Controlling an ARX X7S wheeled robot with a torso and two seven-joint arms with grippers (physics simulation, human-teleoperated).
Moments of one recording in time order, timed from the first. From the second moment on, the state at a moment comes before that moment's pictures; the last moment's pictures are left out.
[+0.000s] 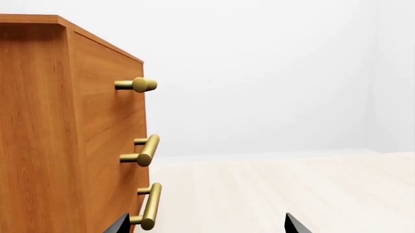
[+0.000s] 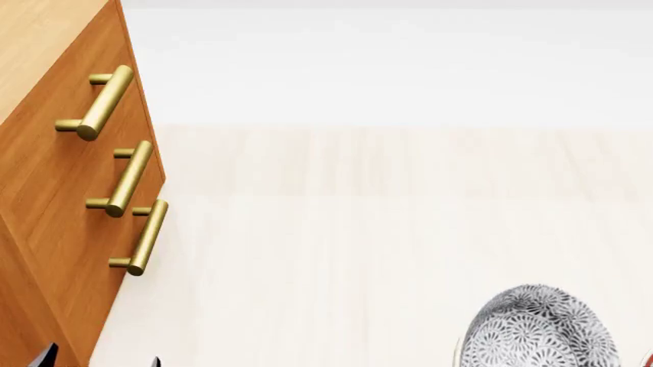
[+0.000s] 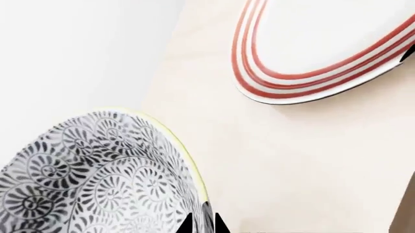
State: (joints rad) left arm 0.11 -0.36 0.39 0.25 -0.21 0.19 -0.34; right arm -0.05 0.40 -0.14 0.09 1.49 -0.29 0.30
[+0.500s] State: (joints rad) left arm 0.11 -0.37 0.39 0.24 -0.21 0.19 -0.34; right arm -0.07 0.42 -0.19 -0.01 1.36 -0.33 0.20
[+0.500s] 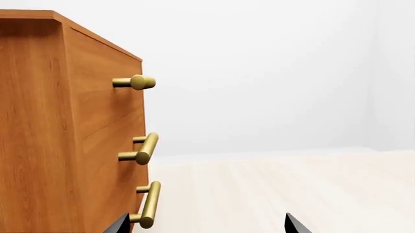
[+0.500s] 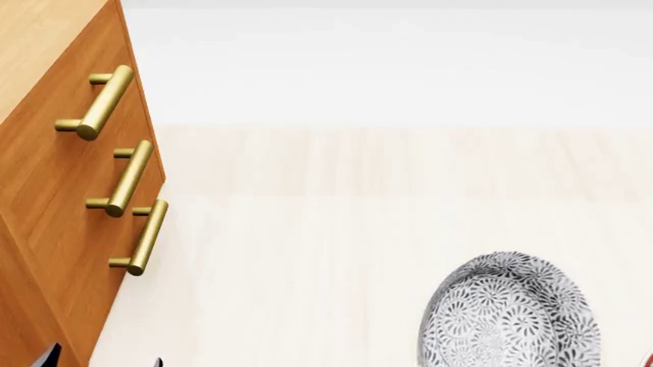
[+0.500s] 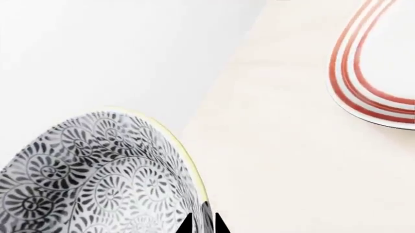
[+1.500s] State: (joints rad) left arm 0.09 -0.37 0.41 0.22 -0.23 0.19 -0.34; right arm 0.34 0.45 -0.43 -0.04 0.92 -0.08 0.42
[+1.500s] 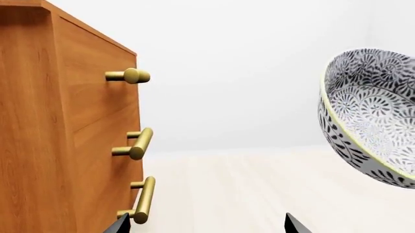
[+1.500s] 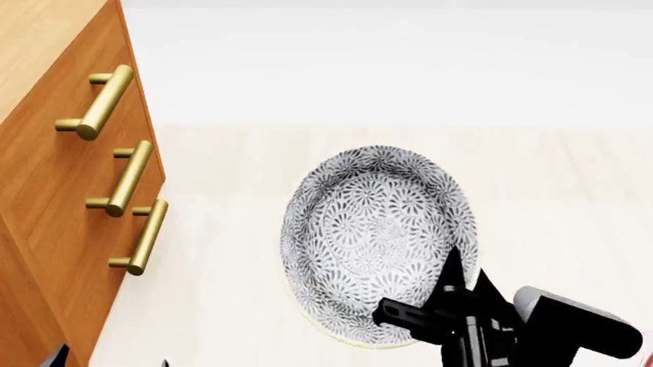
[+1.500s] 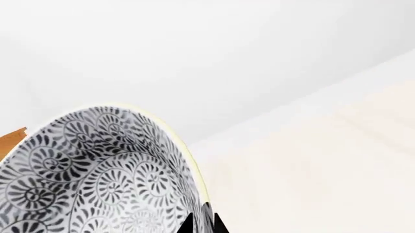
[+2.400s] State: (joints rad) left arm -0.04 -0.38 0.48 0.34 -0.26 0.00 -0.30; right arm 0.55 0.39 -0.59 0.10 0.63 -0.06 0.40
